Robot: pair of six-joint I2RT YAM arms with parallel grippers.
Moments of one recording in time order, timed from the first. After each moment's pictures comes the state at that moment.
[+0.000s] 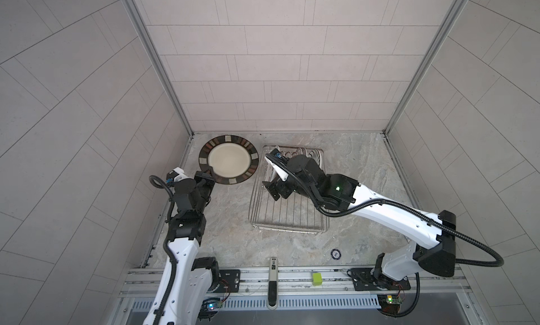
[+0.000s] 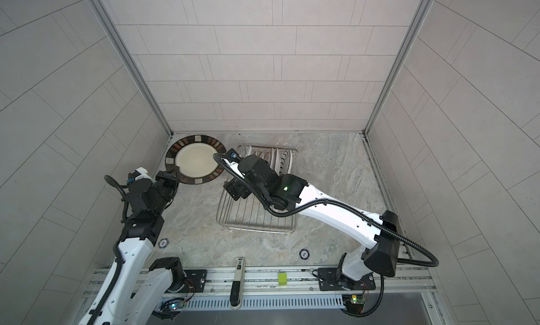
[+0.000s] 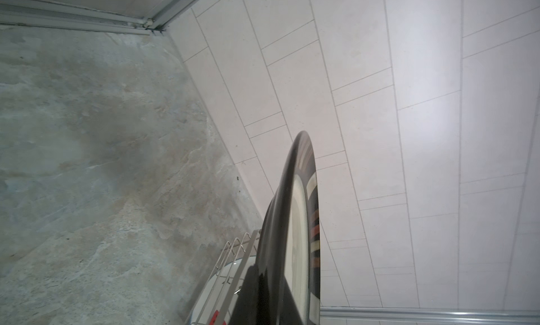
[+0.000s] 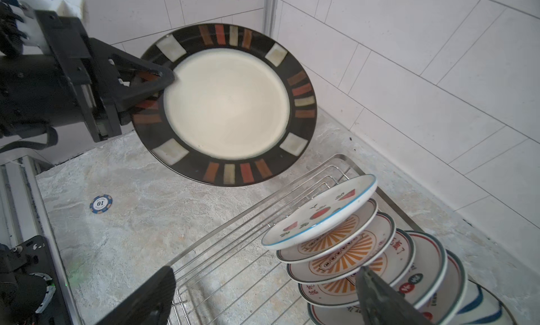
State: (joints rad) left arm 0.11 0.74 0.56 -0.03 0.06 -1.15; right arm 1.01 1.51 1.51 -0.50 0.22 0.02
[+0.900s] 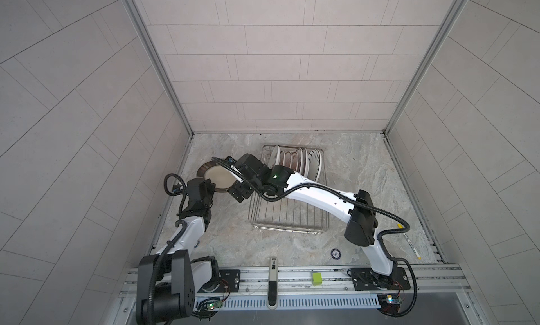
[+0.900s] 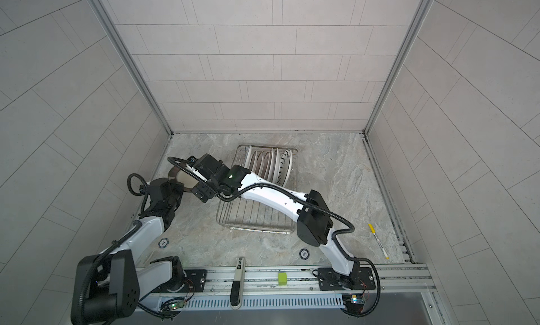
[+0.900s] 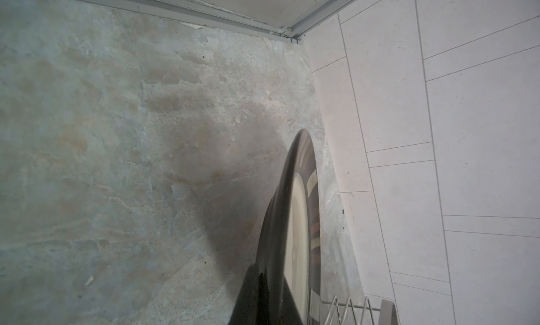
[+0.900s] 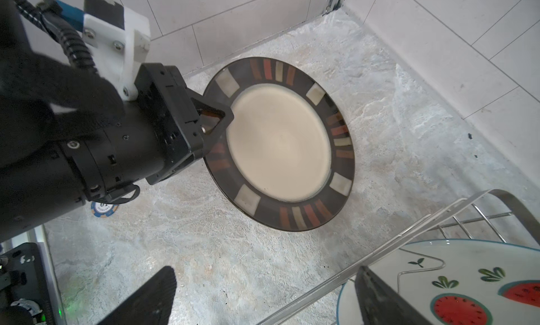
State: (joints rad) left arm 0.16 1.15 0.42 0.21 -0.10 -1.16; right arm 1.03 2.15 2.11 -0.68 0.10 0.03
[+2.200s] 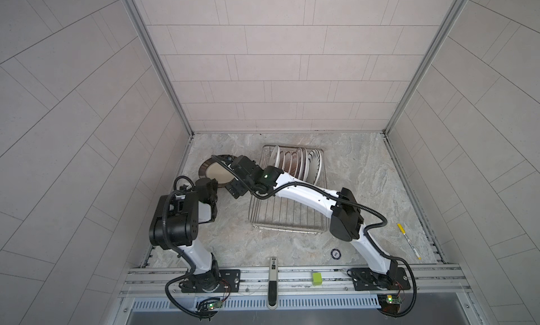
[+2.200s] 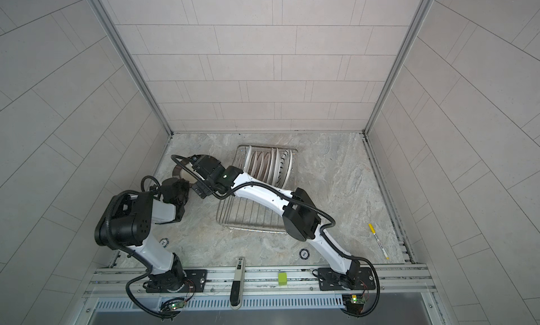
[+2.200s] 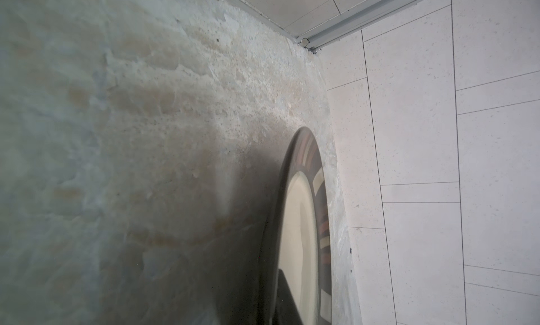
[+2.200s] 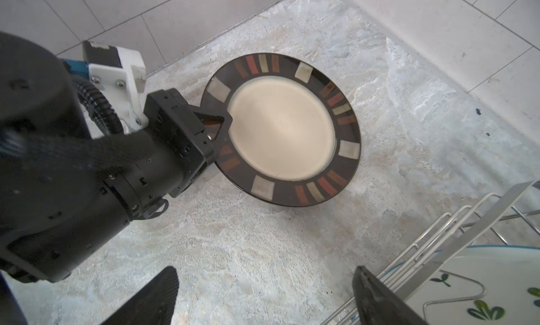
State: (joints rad) left arm 0.16 1.71 0.44 0.81 -0.15 -1.25; right arm 1.00 2.31 2.22 -0.63 0.15 0.11
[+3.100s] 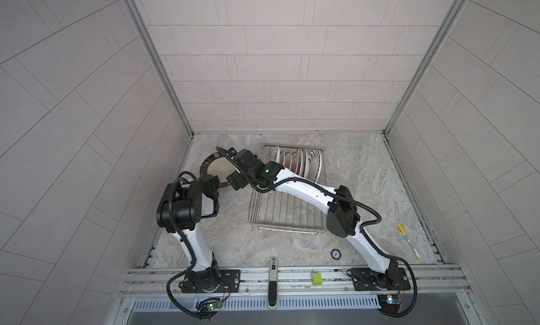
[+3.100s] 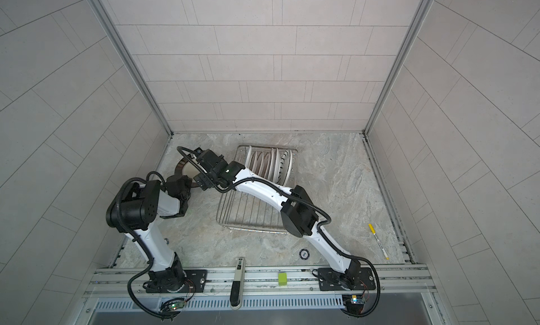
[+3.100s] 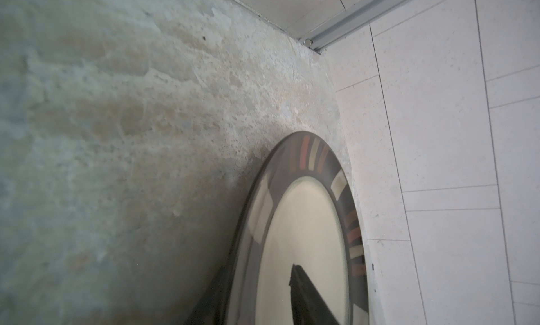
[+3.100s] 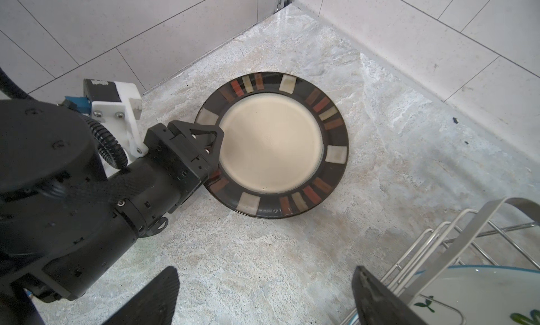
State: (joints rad) left arm 0.14 1.87 0.53 0.88 -0.20 -1.18; right arm 0.96 2.37 2.29 -0.61 0.15 0.11
